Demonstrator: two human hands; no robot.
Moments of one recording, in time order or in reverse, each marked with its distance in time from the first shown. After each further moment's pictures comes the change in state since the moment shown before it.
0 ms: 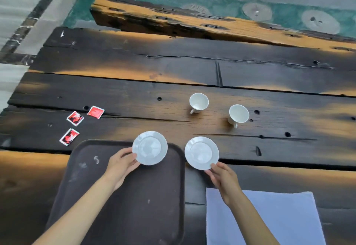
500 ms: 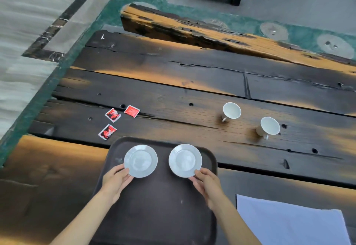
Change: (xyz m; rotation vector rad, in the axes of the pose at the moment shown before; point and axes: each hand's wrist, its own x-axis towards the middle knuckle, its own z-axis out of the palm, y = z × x) left_hand -0.002 -0.029 -0.152 -0.177 0.248 -0.109; right_hand -0.033 0.079 0.148 -0.128 -0.119 0.077
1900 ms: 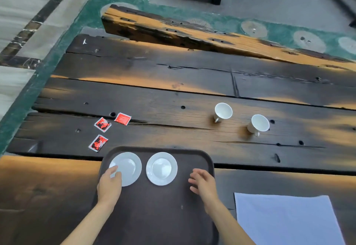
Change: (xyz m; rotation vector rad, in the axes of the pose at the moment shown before) left_hand 0.002 0.022 0.007 0.550 0.143 0.286; right_hand -0.002 0.010 0.022 -0.161 0.187 -0.178
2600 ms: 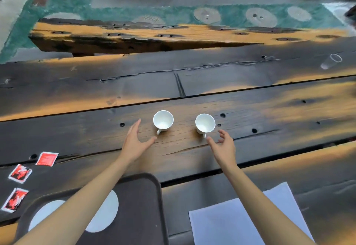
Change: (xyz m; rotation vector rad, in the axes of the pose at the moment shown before) left_hand -0.035 0.228 0.269 0.323 -0.433 0.612; right_hand 0.138 -0.141 -0.234 -0.236 0.416 -0.340
